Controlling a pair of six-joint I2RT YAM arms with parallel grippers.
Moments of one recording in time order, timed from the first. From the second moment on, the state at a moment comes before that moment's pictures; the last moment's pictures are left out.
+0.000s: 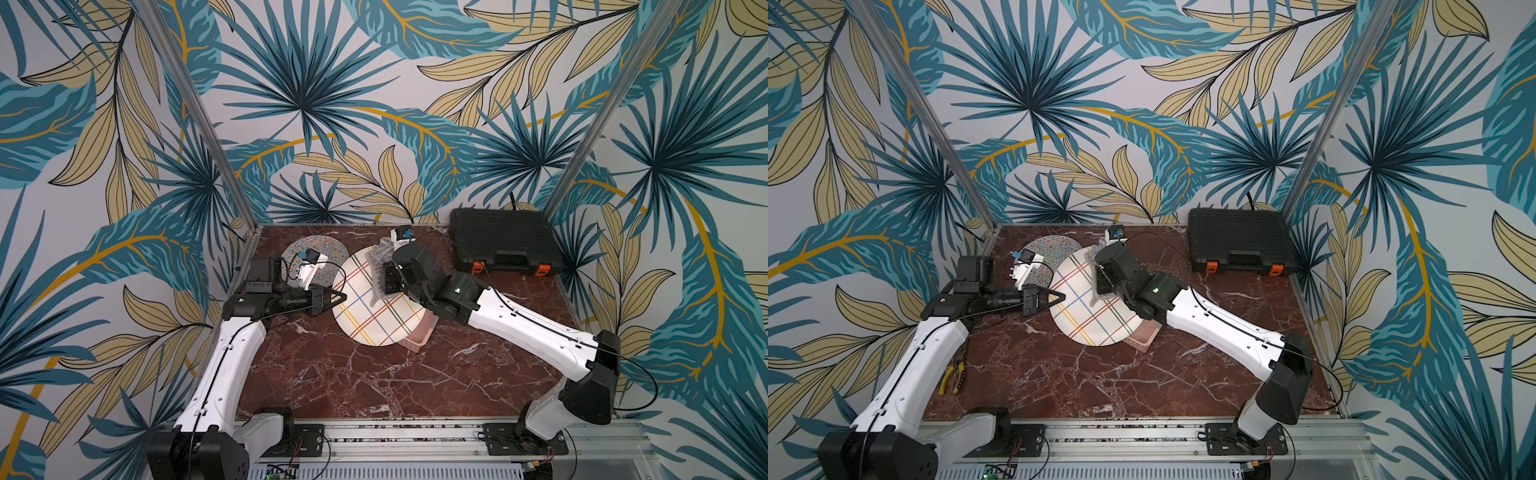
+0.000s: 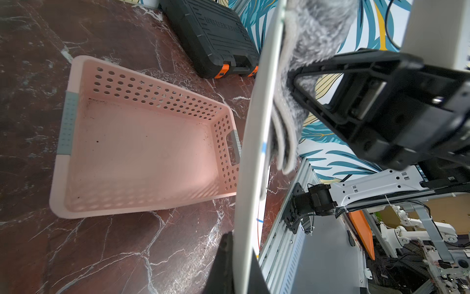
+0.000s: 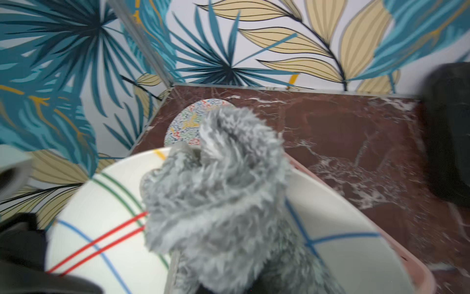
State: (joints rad) left arm 0.00 1.12 1.01 -0.72 1.04 -0.04; right arm 0.88 1.55 1.48 -0.49 0.44 0.54
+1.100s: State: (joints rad) left arm 0.00 1.11 1.01 -0.72 1.02 -0.05; right arm 0.91 1.47 1.29 -0.41 0.30 0.58
